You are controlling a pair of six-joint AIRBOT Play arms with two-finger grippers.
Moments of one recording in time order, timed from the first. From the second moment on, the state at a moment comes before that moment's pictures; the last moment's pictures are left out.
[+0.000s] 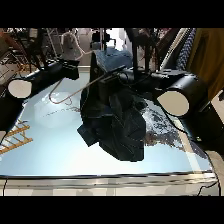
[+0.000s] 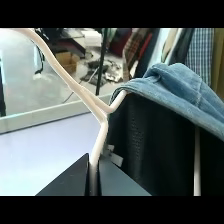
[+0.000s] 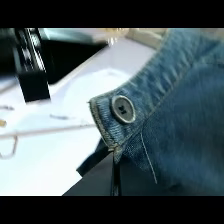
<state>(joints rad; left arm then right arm) -0.21 -1.31 1.54 0.74 -0.42 -0.90 0.68 -1.28 1.80 -1.56 0.97 1.62</state>
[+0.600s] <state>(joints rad) -0.10 -1.43 1.54 0.23 -0.82 -0.34 0.68 -1.32 1.79 -1.59 1.17 1.43</state>
